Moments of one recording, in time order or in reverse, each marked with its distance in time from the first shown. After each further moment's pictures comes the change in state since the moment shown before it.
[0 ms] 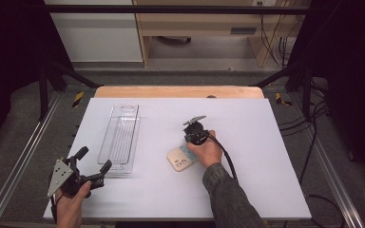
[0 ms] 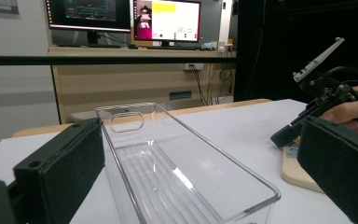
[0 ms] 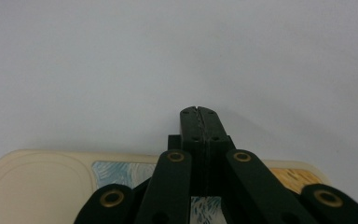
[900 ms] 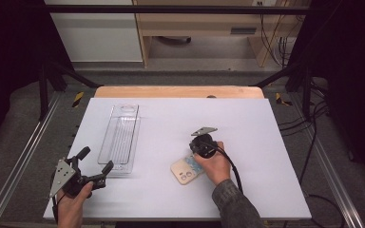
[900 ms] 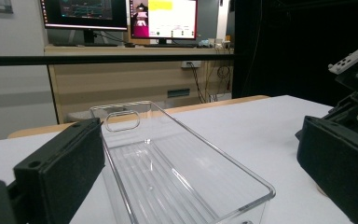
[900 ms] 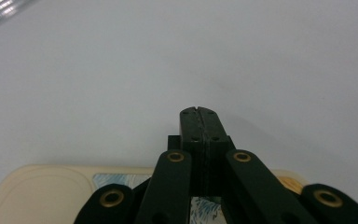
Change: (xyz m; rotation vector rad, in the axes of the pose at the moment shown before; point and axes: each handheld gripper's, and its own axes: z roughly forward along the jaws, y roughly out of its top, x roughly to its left) left arm -0.003 0.000 0.003 0.004 -0.020 0.020; right arm 0.008 -0.037 -0.036 -0.091 0.018 0.016
